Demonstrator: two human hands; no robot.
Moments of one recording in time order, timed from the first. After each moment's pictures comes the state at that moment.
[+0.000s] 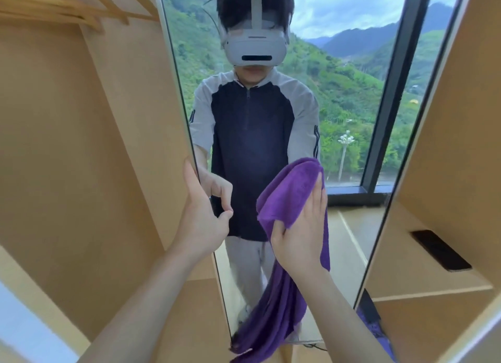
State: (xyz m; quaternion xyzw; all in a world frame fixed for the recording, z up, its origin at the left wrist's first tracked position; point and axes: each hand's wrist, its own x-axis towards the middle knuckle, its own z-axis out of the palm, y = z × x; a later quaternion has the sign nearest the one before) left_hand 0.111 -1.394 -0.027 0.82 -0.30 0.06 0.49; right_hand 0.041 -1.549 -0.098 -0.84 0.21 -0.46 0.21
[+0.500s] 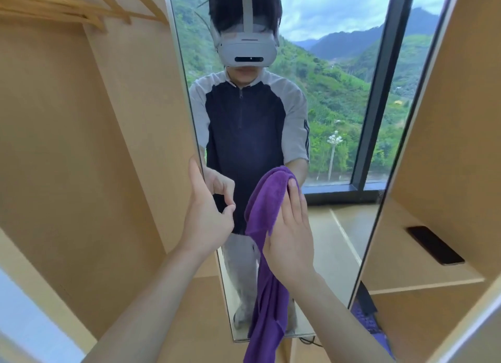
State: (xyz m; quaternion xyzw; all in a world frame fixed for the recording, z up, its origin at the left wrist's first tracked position) left_hand 0.110 -1.394 -0.037 0.81 -0.31 0.11 0.49; right_hand 0.038 -1.529 -0.110 -0.91 0.16 -0.38 0.02
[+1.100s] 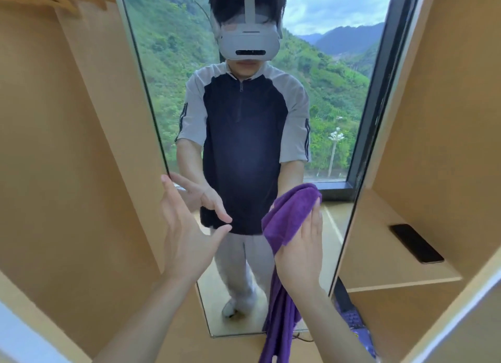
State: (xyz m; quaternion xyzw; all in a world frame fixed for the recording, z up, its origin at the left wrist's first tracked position) left_hand 0.085 -1.416 -0.091 0.83 -0.22 0.16 0.48; right_hand 0.004 -1.592 -0.161 -0.88 0.24 -0.39 0.15
